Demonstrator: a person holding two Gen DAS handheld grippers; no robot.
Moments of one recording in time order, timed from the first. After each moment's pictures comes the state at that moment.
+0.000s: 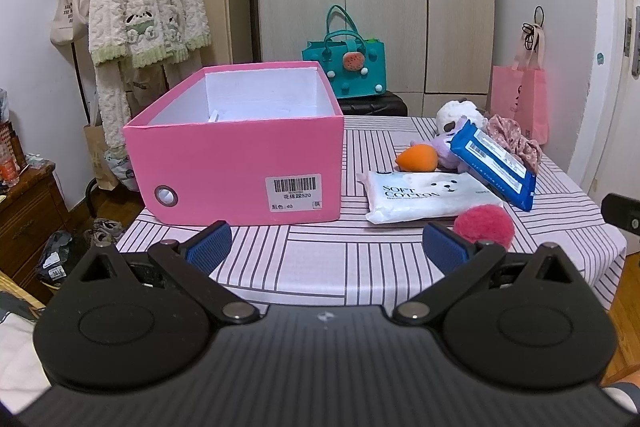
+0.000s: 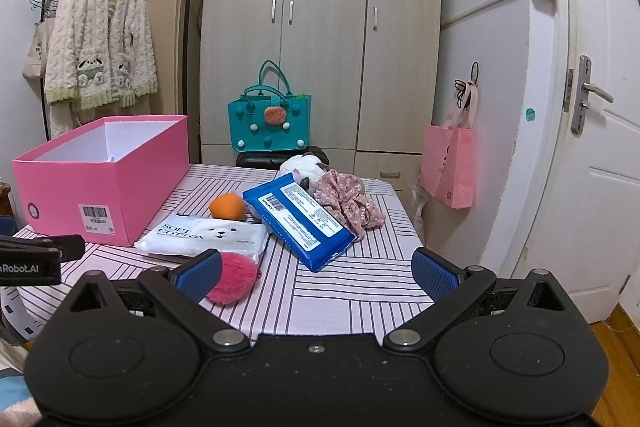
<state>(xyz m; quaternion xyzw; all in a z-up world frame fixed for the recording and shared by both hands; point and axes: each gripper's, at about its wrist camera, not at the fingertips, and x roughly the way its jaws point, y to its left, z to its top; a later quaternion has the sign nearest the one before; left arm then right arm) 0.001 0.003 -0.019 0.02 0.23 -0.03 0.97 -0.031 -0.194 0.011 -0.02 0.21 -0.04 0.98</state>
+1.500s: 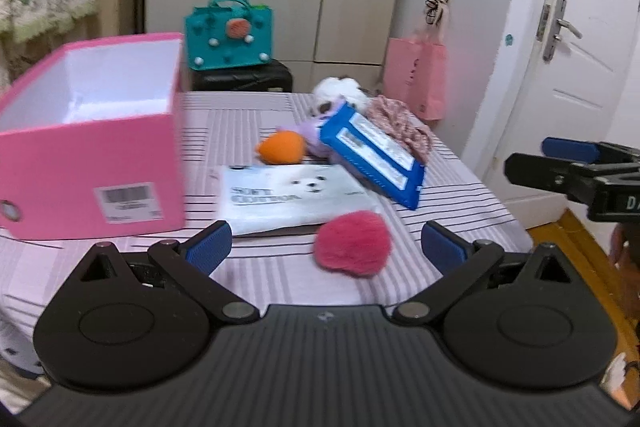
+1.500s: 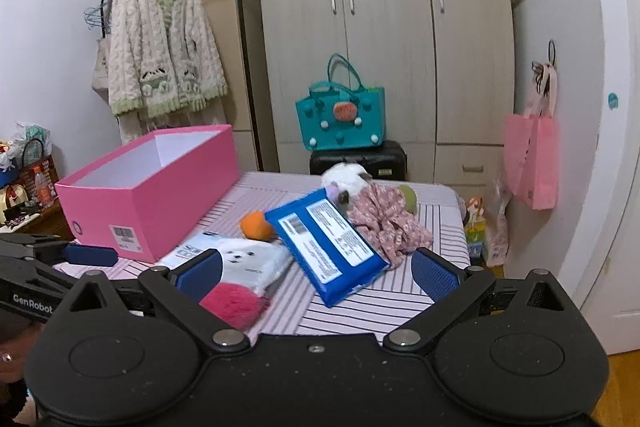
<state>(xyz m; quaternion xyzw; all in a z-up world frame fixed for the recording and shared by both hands) 0.053 -0.054 -0.028 -0.03 0.28 -0.20 0.94 0.035 -0.275 0.019 0.02 0.23 0.11 0.97</state>
